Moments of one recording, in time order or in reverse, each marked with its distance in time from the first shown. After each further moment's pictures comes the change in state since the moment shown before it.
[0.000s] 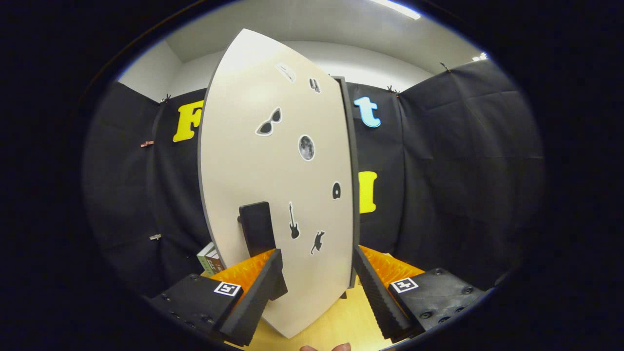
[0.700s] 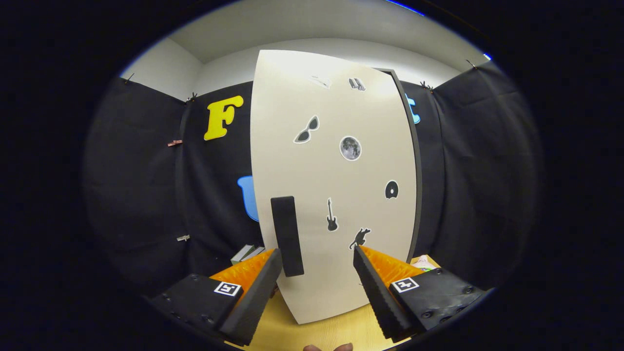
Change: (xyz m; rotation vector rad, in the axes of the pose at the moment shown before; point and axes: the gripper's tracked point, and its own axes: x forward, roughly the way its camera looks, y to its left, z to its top) arm 0.028 0.087 -0.004 0.004 0.007 0.150
